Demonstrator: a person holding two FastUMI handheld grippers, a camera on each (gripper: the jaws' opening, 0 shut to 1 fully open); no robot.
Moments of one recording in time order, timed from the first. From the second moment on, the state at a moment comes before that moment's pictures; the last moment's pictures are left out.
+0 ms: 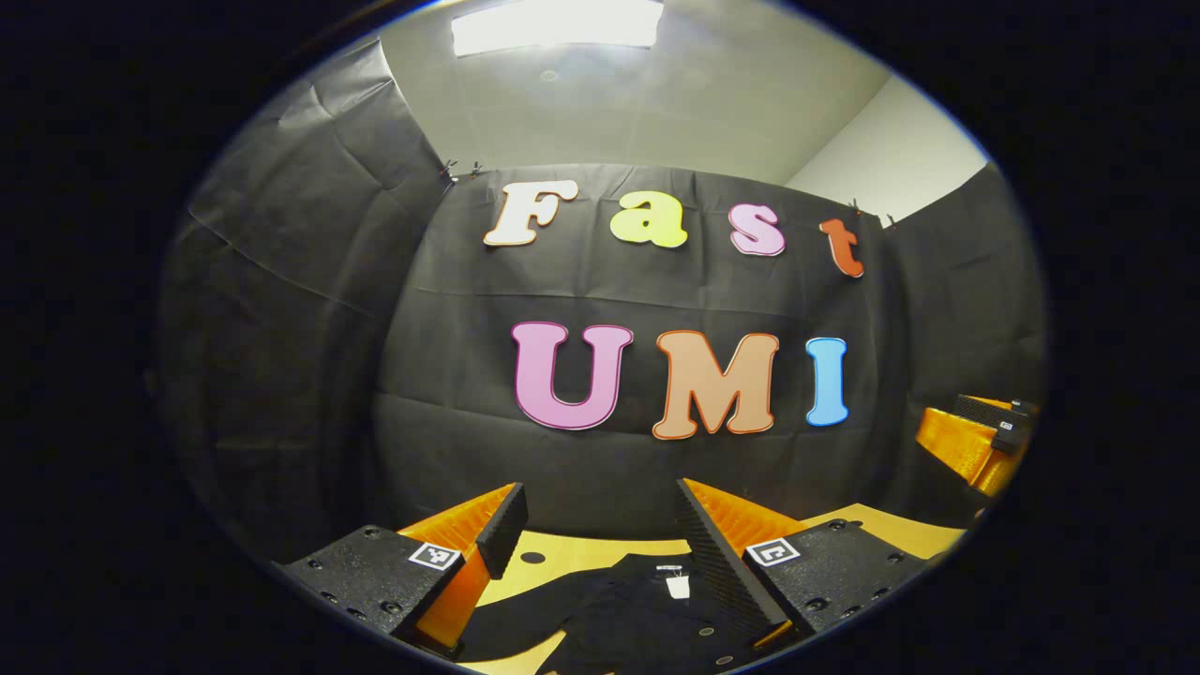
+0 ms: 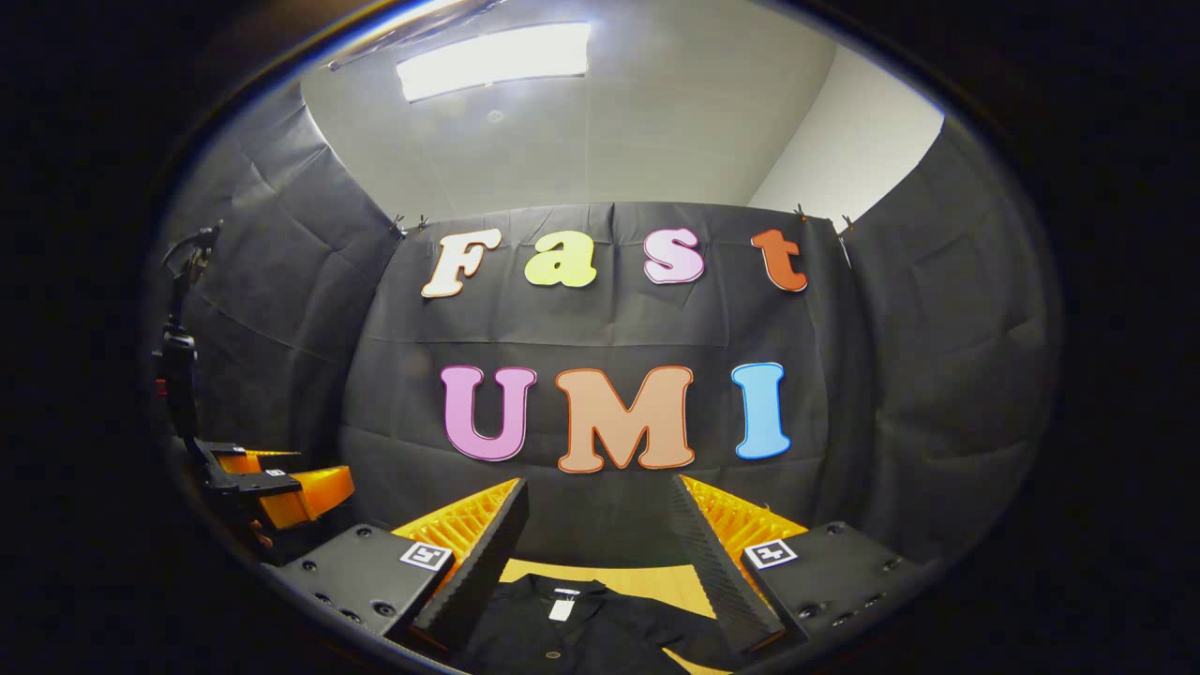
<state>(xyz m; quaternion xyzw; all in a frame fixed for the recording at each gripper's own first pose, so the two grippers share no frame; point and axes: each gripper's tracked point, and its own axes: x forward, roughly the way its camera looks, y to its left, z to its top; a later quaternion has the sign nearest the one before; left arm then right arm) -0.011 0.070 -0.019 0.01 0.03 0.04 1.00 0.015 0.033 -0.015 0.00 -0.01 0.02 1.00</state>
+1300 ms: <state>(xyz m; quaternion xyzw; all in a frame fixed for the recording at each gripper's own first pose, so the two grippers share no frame) 0.018 0.042 -0.030 0.01 0.03 0.05 1.00 0.055 -0.113 -0.086 -0.08 0.09 -0.07 0.99</state>
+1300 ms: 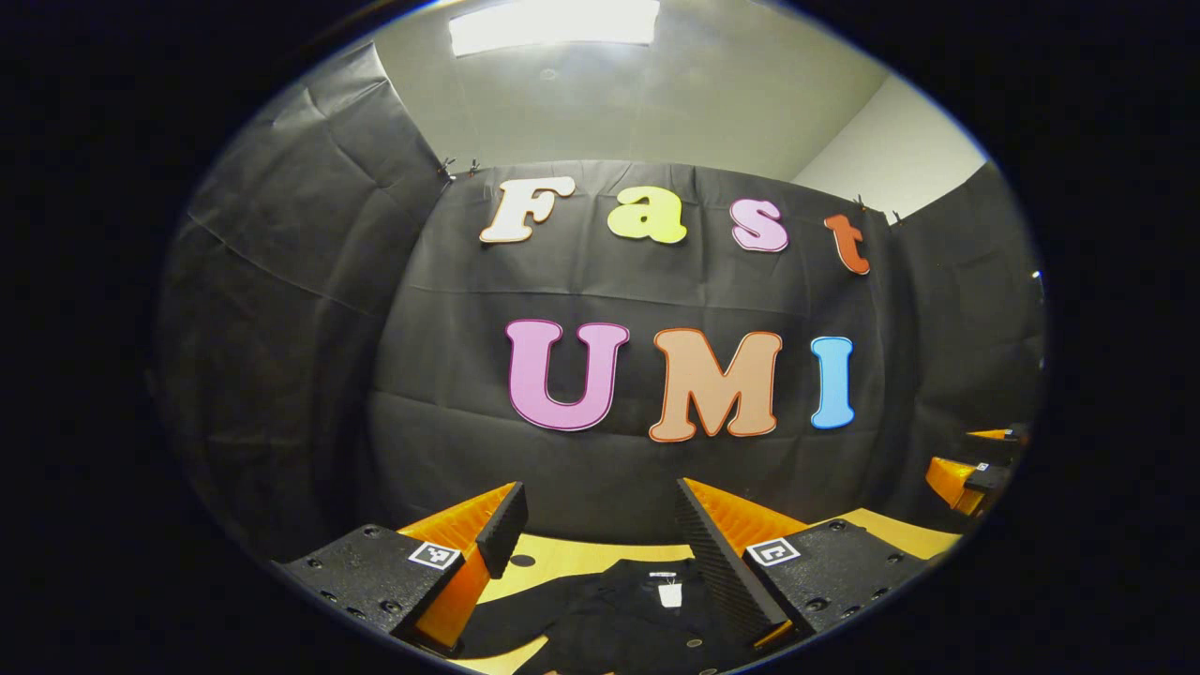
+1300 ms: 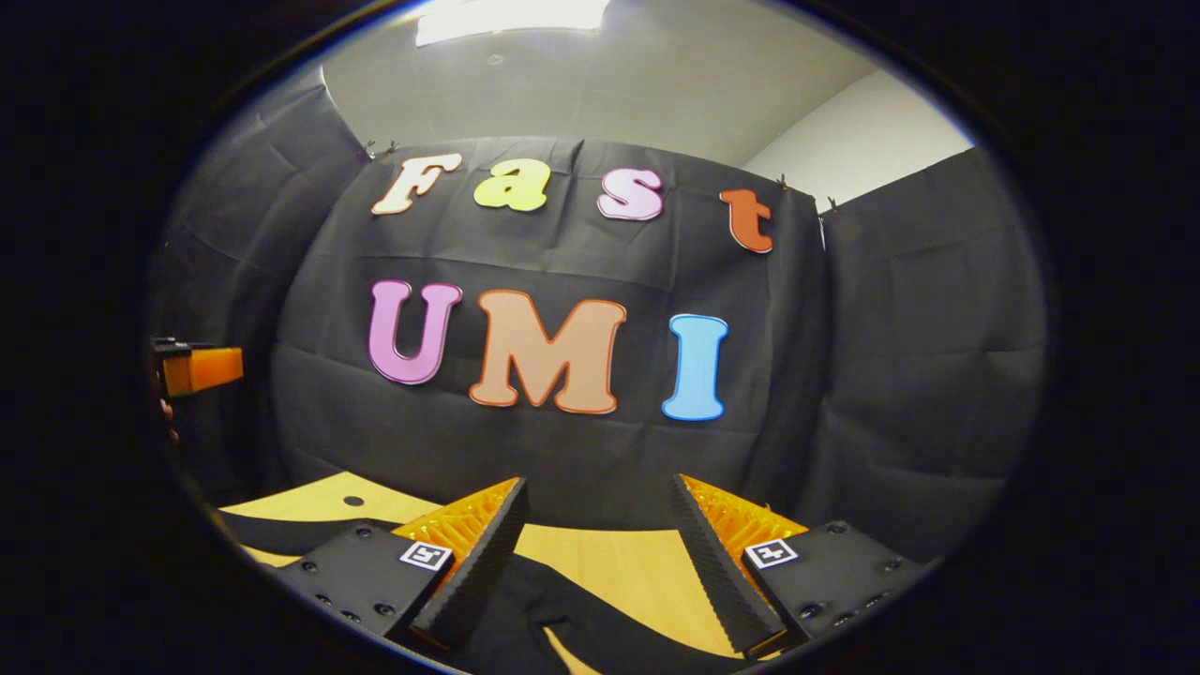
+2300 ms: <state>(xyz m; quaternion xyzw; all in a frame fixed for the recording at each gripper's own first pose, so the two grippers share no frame) 0.028 -0.031 -0.051 0.03 0.05 0.05 1.00 -0.002 -0.292 -0.282 -0.12 0.38 -0.13 0.91</state>
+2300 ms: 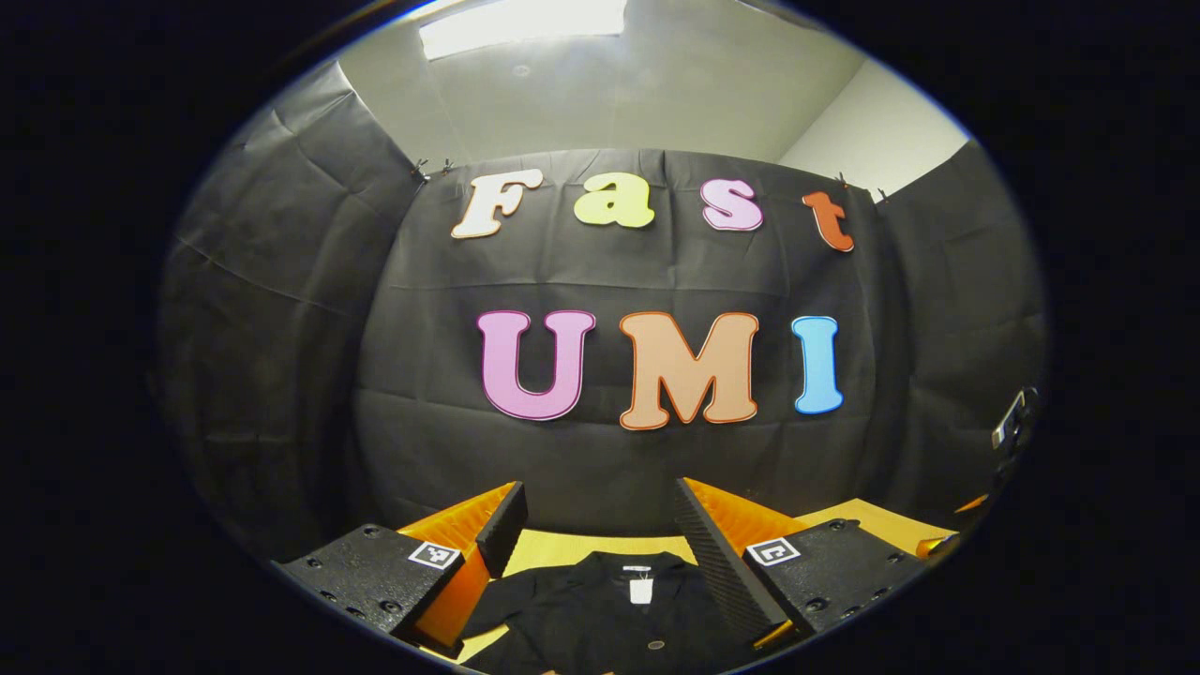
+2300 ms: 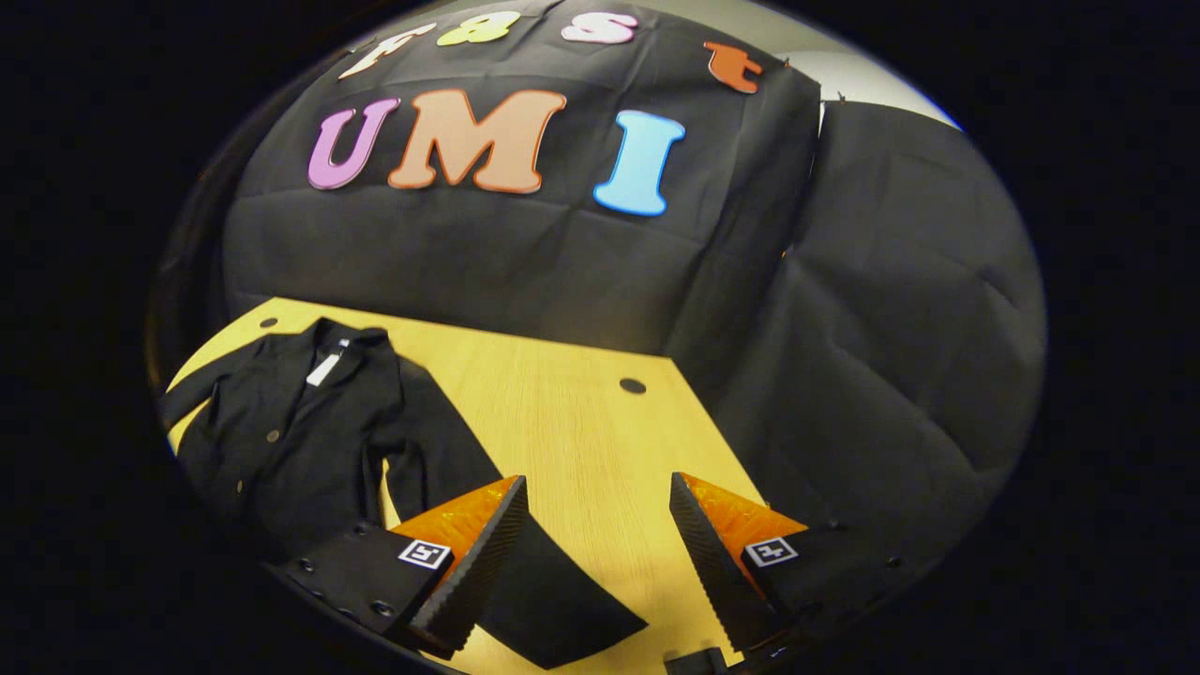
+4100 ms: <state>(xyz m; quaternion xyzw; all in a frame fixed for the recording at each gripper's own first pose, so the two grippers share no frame) 0.011 -0.039 -0.069 0.05 0.06 0.08 0.99 -0.097 -0.303 -0.407 -0.06 0.67 -0.03 0.74</state>
